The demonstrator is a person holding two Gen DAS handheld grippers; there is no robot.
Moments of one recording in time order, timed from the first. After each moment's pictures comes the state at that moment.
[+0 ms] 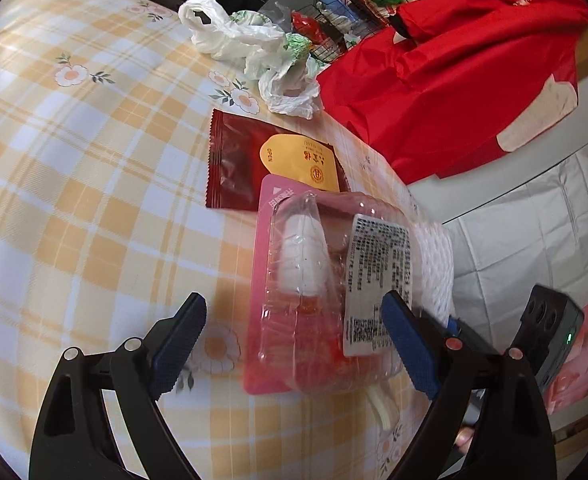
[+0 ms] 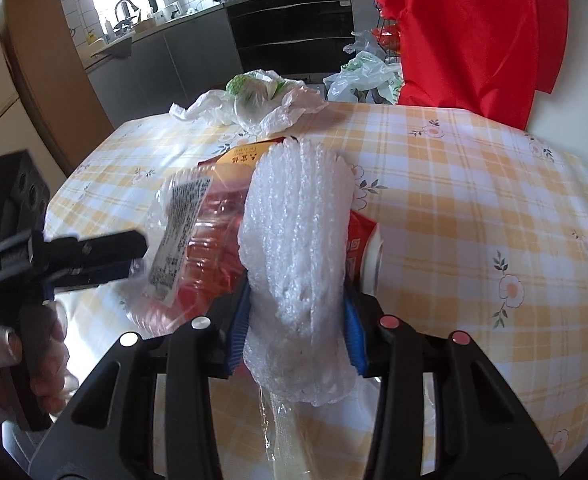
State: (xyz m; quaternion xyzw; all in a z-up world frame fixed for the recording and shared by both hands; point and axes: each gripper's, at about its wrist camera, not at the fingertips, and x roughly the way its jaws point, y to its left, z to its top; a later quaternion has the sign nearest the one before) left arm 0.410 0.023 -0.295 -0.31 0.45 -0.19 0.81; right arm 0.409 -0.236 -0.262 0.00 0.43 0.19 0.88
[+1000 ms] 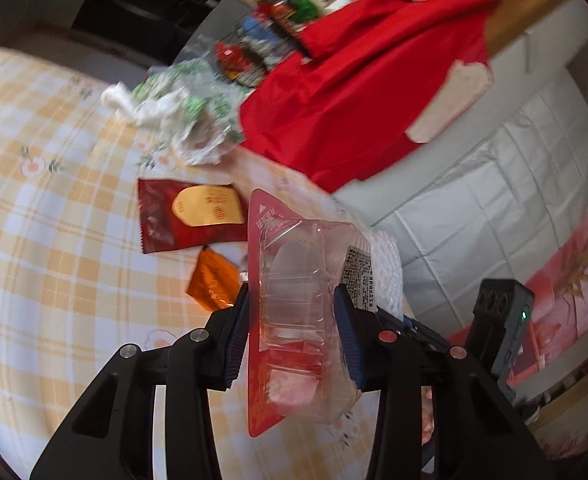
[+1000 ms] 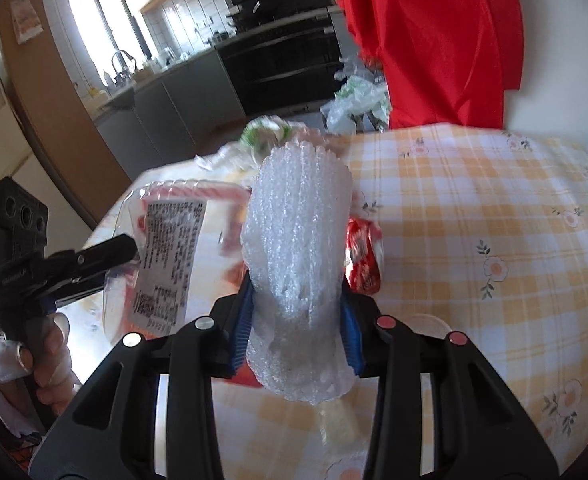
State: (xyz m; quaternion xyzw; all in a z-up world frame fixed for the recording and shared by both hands) left arm 0.365 0.021 -0.212 -0.27 0.37 -0.28 0.84; right arm 0.362 -0.256 -0.208 0.09 0.38 0.19 0.90
